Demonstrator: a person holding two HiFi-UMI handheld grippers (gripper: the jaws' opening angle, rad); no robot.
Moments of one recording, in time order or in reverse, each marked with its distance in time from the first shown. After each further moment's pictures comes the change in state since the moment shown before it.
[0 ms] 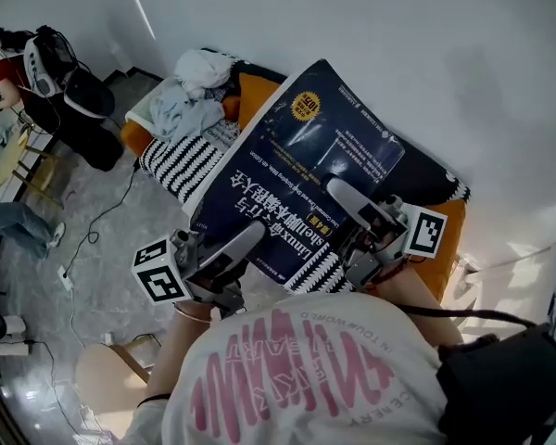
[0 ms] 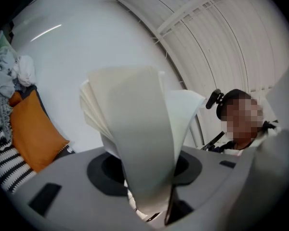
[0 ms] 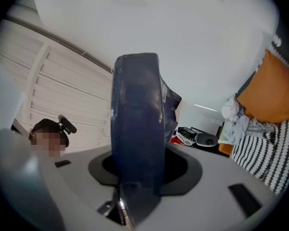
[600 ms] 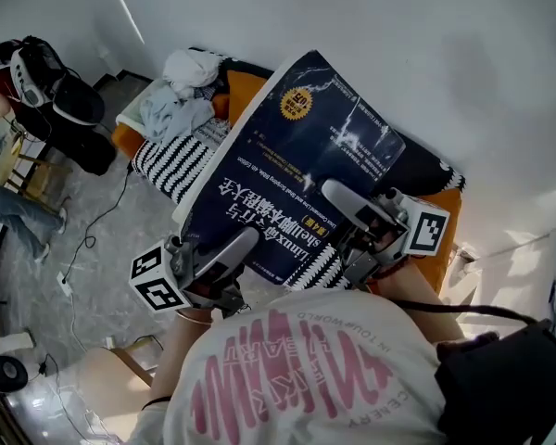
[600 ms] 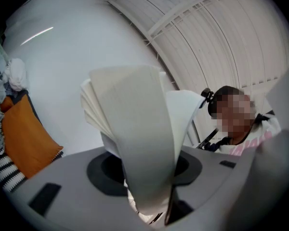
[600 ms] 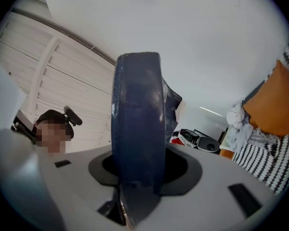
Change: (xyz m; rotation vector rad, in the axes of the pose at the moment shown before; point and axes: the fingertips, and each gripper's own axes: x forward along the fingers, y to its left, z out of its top) left arm 0.003 -0.010 0.005 0.061 -0.033 -0.066; right arm 0.004 0.016 0.003 -0.092 0.030 0.030
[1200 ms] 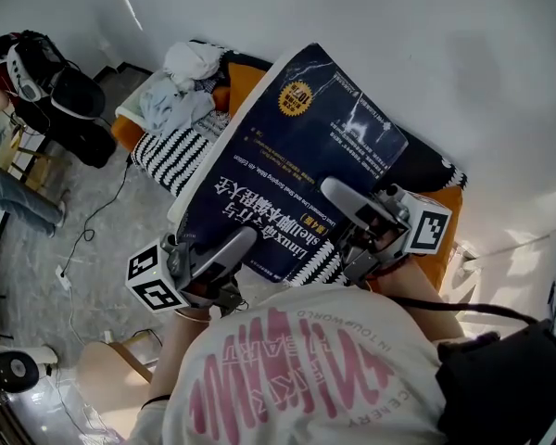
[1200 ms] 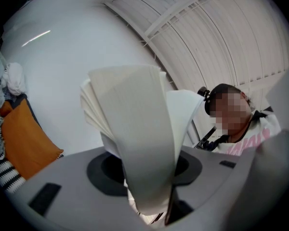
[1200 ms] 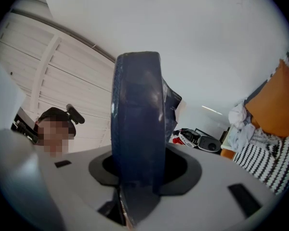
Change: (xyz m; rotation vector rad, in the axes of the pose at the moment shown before) left arm 0.001 -0.002 0.003 0.036 -0.007 0.002; right arm -0.003 -0.004 0.001 -0.013 0.024 0.013
